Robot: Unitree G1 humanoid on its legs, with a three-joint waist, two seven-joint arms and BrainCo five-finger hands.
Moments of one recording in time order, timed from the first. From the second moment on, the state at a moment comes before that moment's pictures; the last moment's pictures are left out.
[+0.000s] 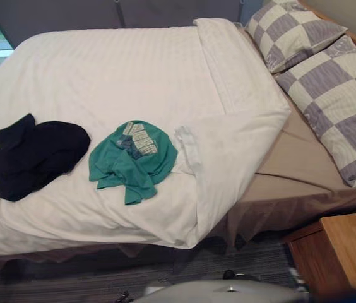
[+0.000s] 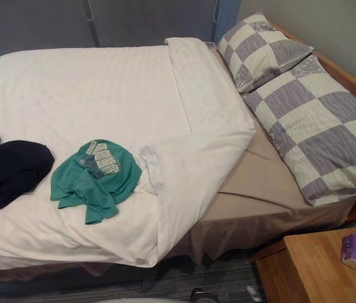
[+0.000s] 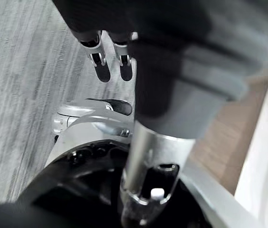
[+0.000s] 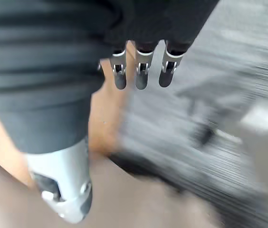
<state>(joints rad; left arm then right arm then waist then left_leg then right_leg) 0.25 0.12 0.24 1.04 -0.23 0.10 -0.11 0.11 -0.22 -0.87 0.93 0.49 0.10 -0.21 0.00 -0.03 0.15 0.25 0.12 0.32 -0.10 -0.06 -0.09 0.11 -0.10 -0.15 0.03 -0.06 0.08</state>
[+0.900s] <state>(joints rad) 0.29 0.18 0.03 0.93 -0.28 0.14 -0.07 -0.28 -0.45 0.06 0.18 -0.12 -0.09 0.09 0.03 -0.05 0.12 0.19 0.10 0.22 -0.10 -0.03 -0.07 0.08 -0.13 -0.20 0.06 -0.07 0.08</state>
